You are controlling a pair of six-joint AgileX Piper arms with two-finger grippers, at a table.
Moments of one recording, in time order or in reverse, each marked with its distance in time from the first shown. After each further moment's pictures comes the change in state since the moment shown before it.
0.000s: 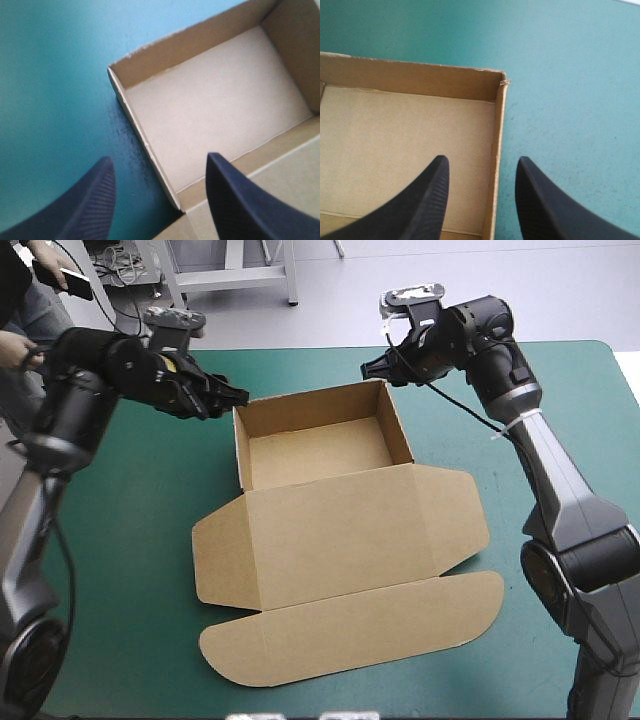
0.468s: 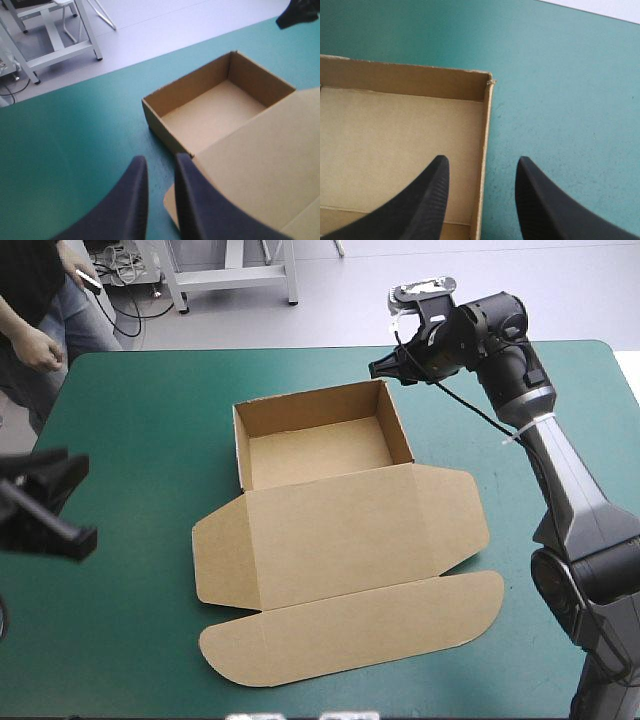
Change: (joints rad) left arm 0.000 -0.764 0.299 0.039 0.006 0.166; right arm 0.000 -0.053 0.043 -0.033 0.006 0.000
